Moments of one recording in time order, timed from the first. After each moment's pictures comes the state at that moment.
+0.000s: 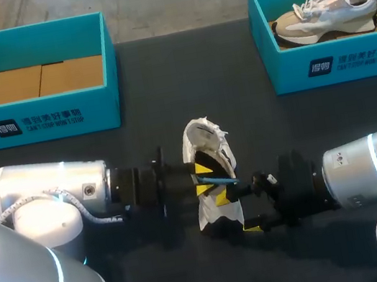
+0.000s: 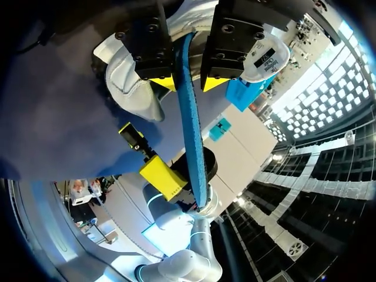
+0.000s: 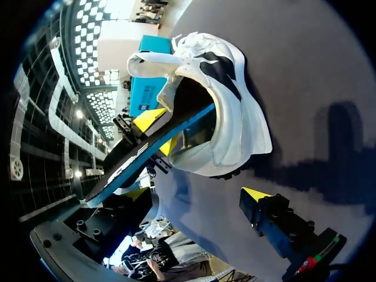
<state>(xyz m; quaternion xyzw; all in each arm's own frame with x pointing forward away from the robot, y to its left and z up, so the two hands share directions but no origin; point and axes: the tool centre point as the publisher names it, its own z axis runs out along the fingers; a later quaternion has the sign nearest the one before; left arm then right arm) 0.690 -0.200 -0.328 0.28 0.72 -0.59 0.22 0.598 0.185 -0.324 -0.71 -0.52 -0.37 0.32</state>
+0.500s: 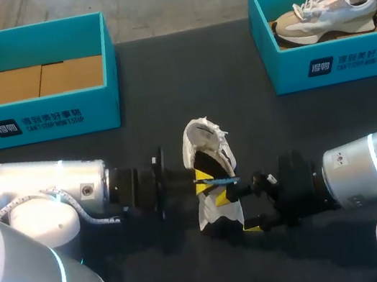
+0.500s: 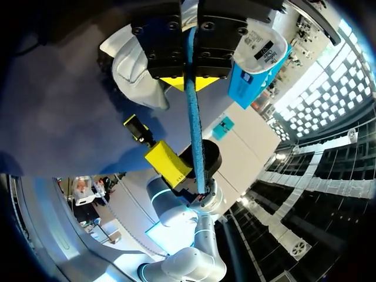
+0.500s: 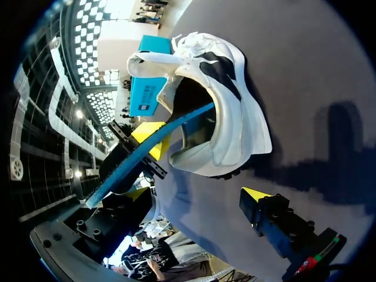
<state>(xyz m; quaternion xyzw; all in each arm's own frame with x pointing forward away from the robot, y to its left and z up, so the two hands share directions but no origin) 0.680 -0.200 -0.321 0.29 0.72 -0.58 0.22 0.598 0.185 -0.324 -0.71 -0.52 -0.37 0.32</state>
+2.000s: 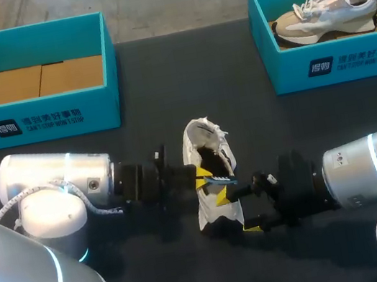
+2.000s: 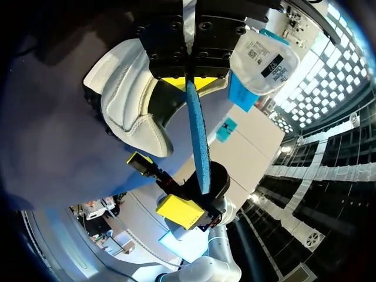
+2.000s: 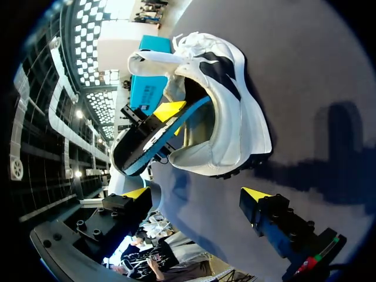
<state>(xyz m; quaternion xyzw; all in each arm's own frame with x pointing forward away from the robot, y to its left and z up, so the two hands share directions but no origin) 0.712 -0.201 -0.352 0.33 0.72 -0.56 0.24 0.598 0.185 -0.324 -0.71 -0.52 -0.37 0.32</state>
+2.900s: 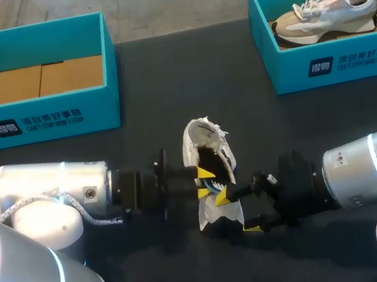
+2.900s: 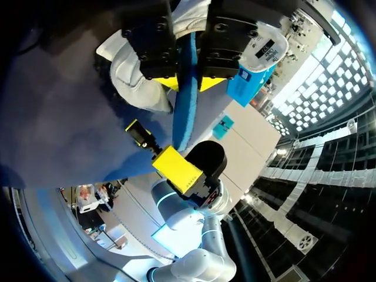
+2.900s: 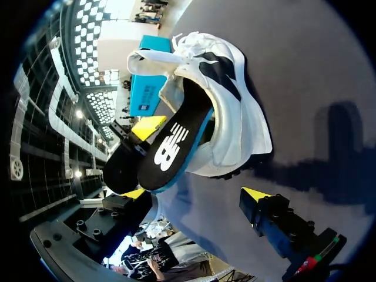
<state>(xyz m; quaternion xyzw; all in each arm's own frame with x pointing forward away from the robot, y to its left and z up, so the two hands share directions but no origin) 0.681 -0.202 -0.326 0.31 0.72 -0.58 0.24 0.598 0.185 -0.324 -0.71 -0.52 -0.37 0.32</state>
